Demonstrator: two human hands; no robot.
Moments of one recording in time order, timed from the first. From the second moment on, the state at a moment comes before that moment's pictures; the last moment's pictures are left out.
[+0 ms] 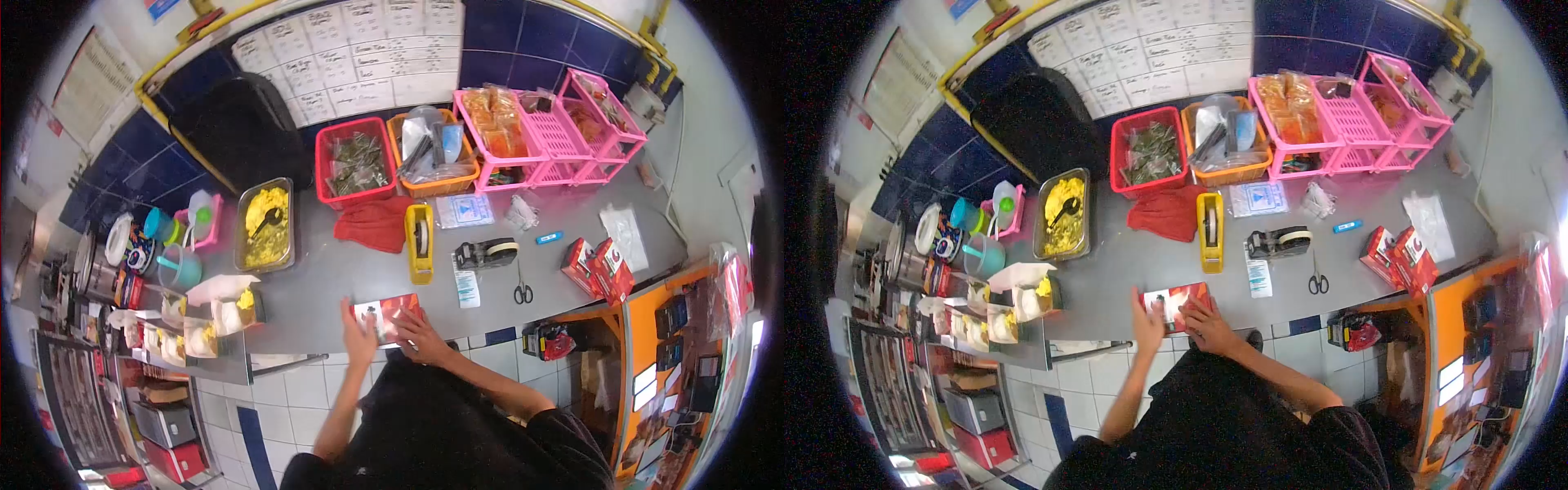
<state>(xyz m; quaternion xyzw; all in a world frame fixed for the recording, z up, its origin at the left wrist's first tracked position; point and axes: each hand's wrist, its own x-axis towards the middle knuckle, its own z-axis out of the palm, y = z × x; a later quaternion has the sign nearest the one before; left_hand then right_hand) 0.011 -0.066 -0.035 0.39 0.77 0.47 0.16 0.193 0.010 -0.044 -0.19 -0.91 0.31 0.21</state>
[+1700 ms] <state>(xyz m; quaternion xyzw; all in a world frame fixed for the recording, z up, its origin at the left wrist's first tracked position) 0.063 -0.079 -0.041 0.30 0.73 0.57 0.22 0.179 0.013 -0.051 -0.28 -0.86 0.23 0.36</state>
